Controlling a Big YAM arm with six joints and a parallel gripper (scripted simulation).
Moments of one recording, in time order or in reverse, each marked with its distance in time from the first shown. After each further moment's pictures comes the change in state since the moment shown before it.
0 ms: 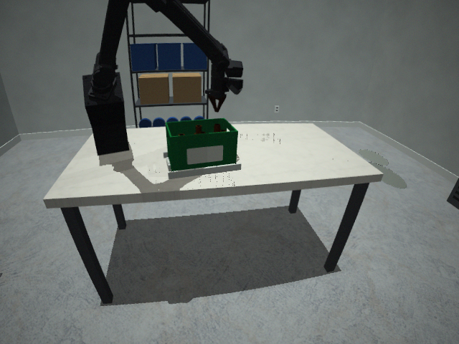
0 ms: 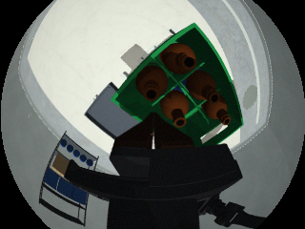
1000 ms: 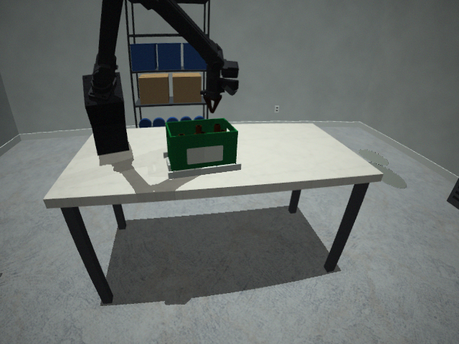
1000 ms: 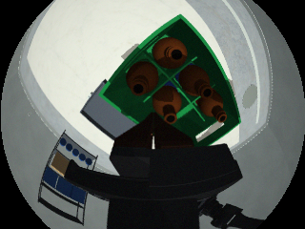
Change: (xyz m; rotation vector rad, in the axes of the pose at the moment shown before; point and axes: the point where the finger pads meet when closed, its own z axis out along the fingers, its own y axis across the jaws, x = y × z) arm 0.010 -0.022 0.001 -0.004 0.004 -0.002
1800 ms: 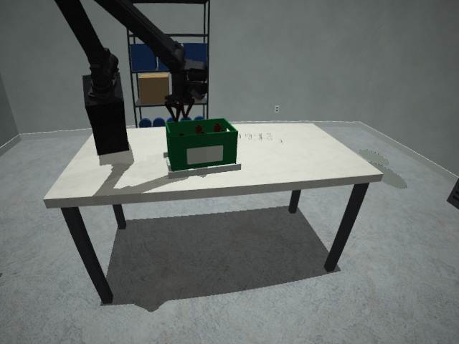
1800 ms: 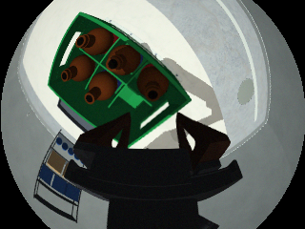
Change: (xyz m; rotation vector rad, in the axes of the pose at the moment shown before) arm 0.049 -0.162 -0.003 0.004 -0.009 0.015
